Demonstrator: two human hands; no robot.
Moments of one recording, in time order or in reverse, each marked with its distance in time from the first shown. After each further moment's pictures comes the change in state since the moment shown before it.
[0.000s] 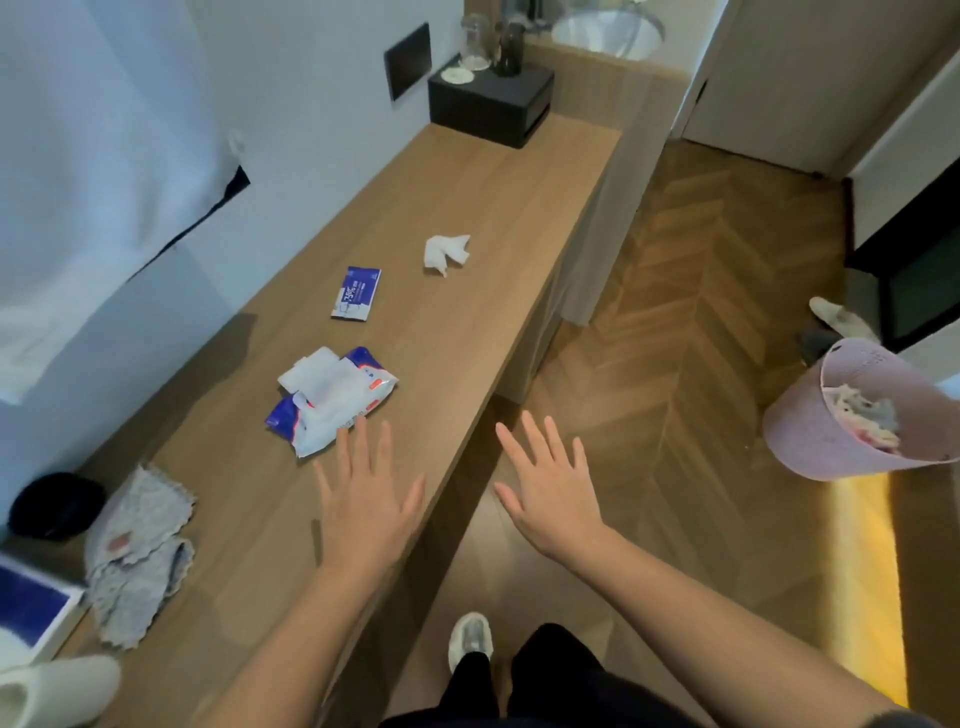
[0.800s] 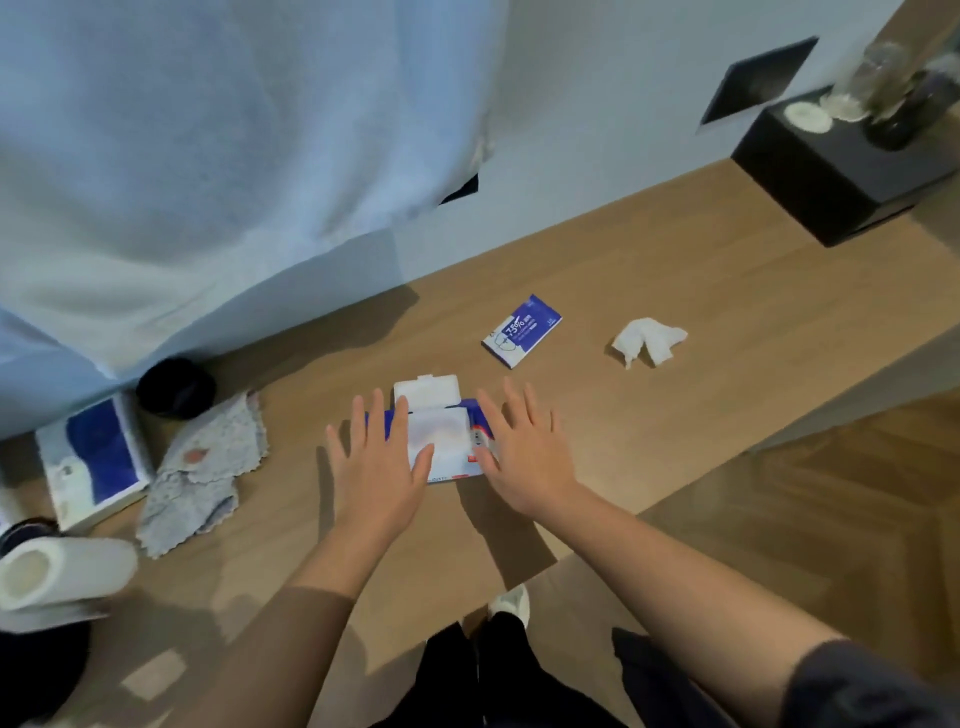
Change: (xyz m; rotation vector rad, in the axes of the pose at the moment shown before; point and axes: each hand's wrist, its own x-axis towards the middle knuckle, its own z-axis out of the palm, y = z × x) left_hand 0.127 -0.053 0.000 -0.071 -0.042 -0.602; right_hand 0.260 -0.099 -0.026 -0.088 -0.200 -0.605
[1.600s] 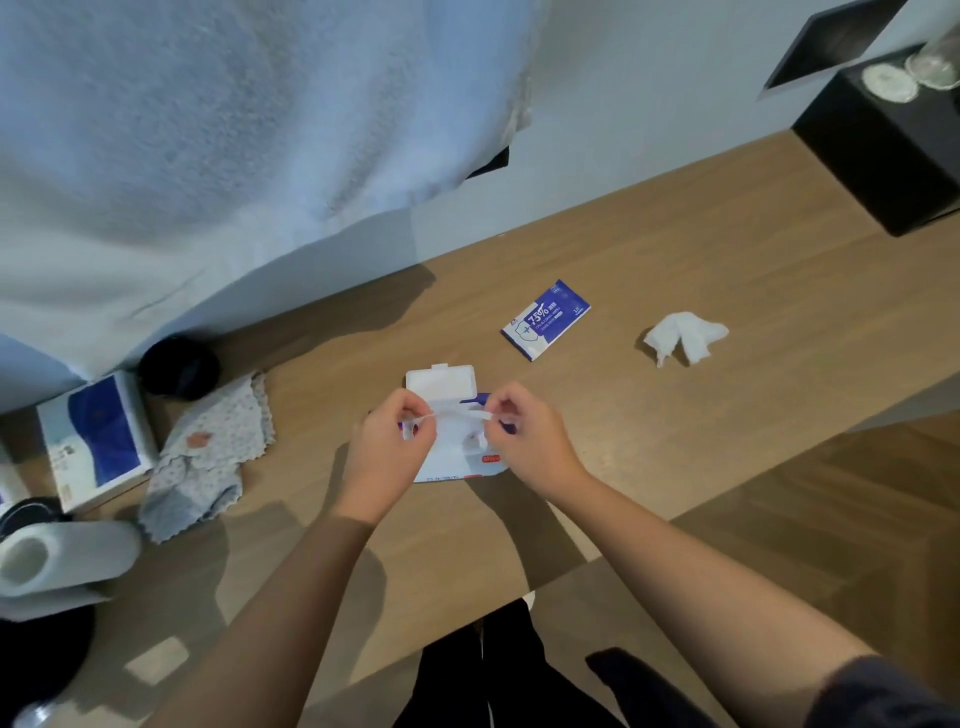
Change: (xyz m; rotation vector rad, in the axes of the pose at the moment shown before) left_hand 0.031 -0.010 0.004 -0.862 0.035 -0.152; right_hand 0.026 -0.006 -0.008 0.964 0.063 0.045
